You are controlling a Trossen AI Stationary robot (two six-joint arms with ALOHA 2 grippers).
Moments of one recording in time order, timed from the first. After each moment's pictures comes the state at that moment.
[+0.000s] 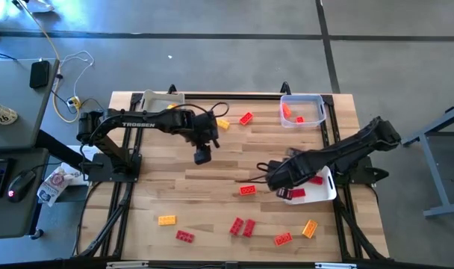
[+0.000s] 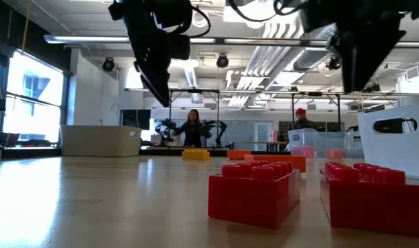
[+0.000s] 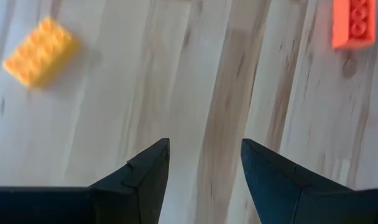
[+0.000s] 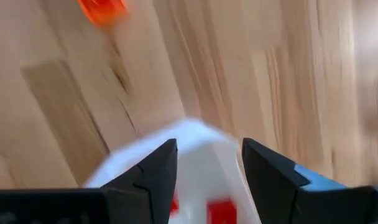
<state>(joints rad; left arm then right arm) 0.33 1.59 1.19 -0.79 0.06 -0.02 0.35 1.53 1.20 -1.18 0.23 0.58</state>
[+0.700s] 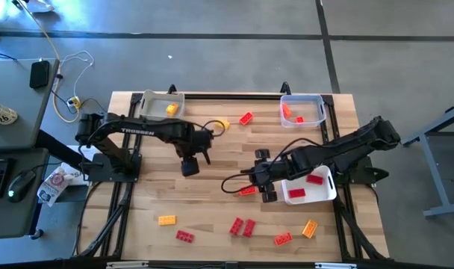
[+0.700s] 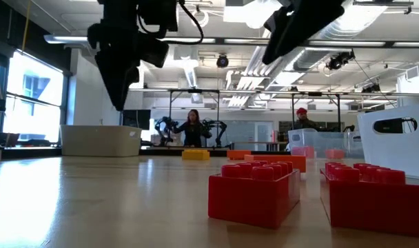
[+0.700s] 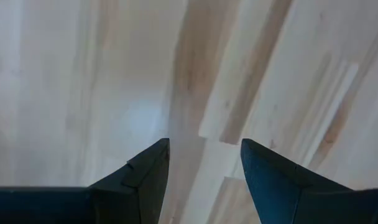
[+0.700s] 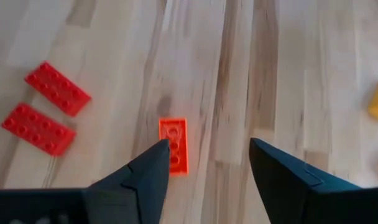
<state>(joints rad) 0.19 1.59 1.19 -1.10 0.02 -0.20 0.29 1.53 1.20 -0.64 0.18 0.05</state>
